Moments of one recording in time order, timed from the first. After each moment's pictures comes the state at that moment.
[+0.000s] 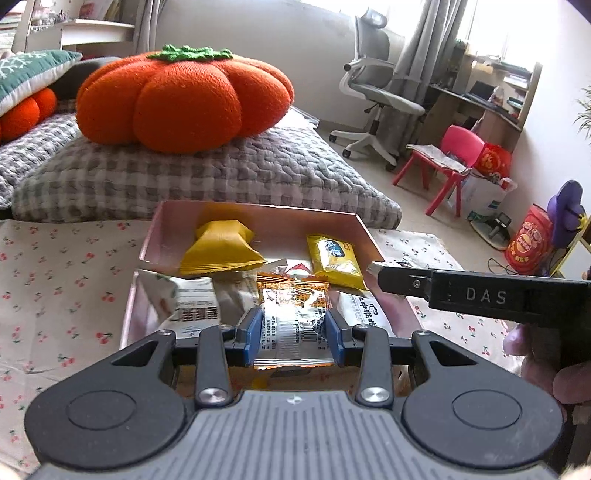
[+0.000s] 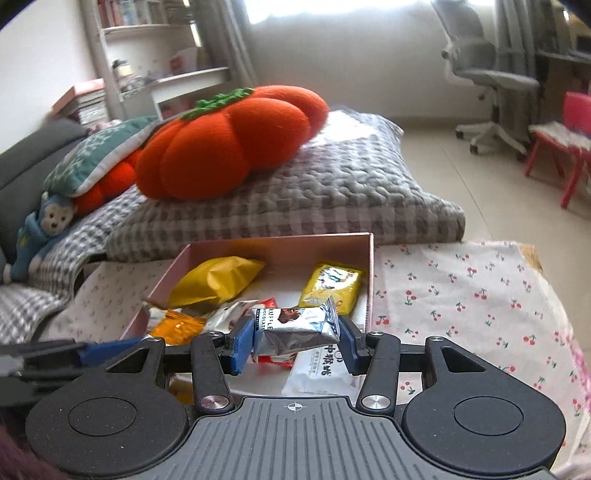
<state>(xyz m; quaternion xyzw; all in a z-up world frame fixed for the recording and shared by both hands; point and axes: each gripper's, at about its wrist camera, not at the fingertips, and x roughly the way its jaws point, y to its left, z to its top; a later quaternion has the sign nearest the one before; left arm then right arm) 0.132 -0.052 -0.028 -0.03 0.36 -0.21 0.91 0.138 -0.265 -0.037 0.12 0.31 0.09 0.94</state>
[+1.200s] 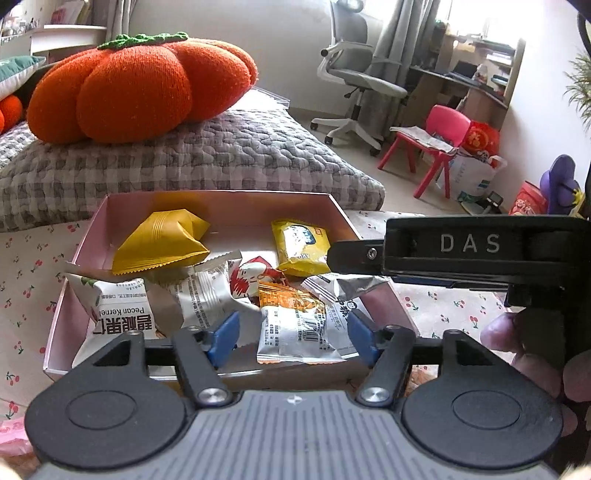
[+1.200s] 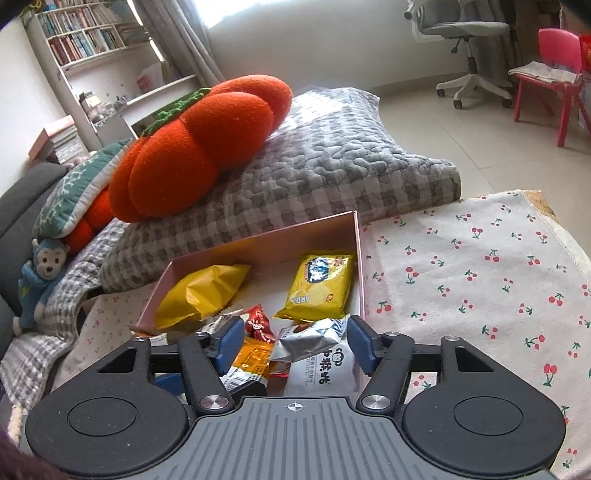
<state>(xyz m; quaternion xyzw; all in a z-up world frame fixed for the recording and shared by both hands) 0.138 -0.090 -0.044 0.00 0.36 -0.23 0.90 0.157 -0.283 -0.053 0.20 0.33 0.09 0.92</state>
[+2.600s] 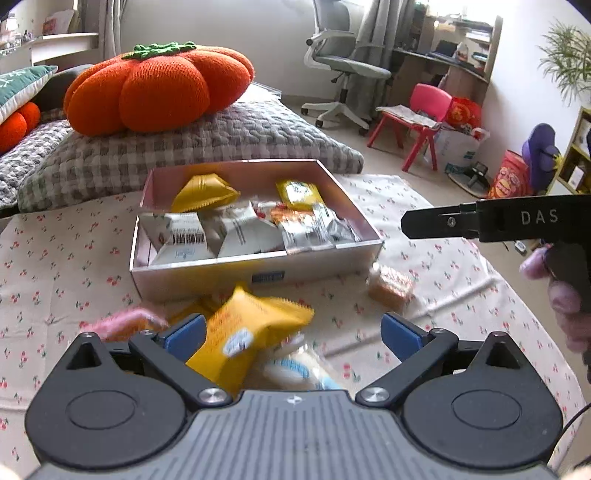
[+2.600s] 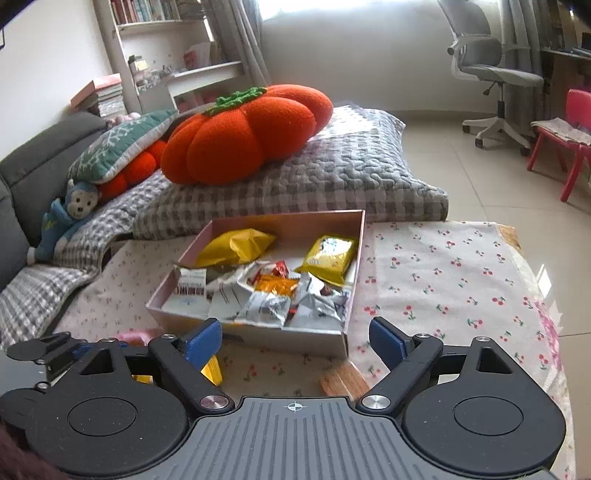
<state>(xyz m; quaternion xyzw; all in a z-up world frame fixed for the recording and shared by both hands) 0.061 -0.044 -0.028 0.03 0.37 -0.25 0.89 0.061 -0.283 -0.019 0.10 0.32 0.12 0.93</state>
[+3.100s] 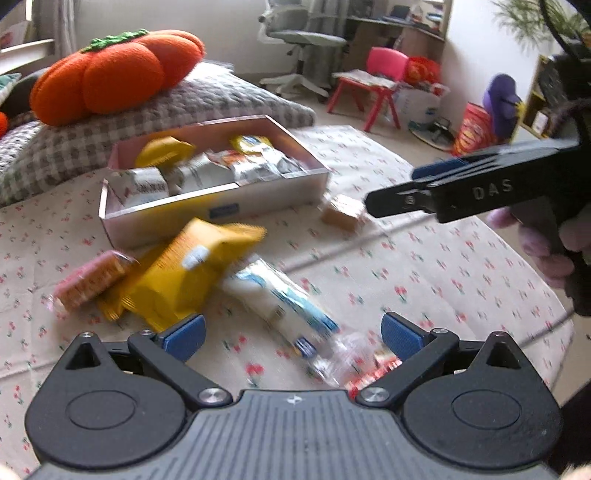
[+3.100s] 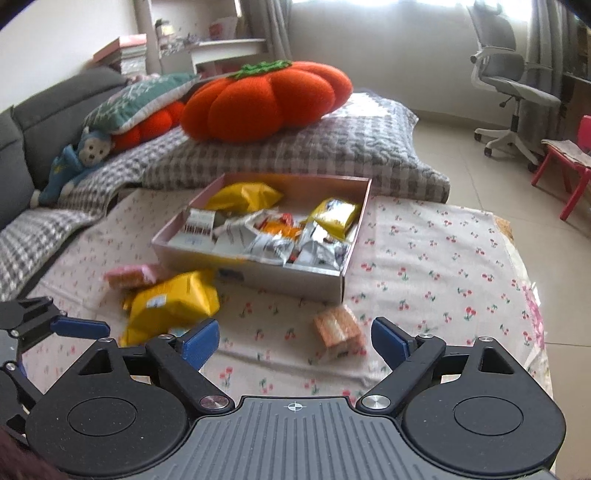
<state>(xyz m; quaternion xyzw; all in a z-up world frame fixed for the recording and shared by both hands) 0.010 -0.045 -0.047 0.09 0.39 -0.31 0.86 0.021 -0.273 -0.041 0.02 0.34 0.14 0.93</state>
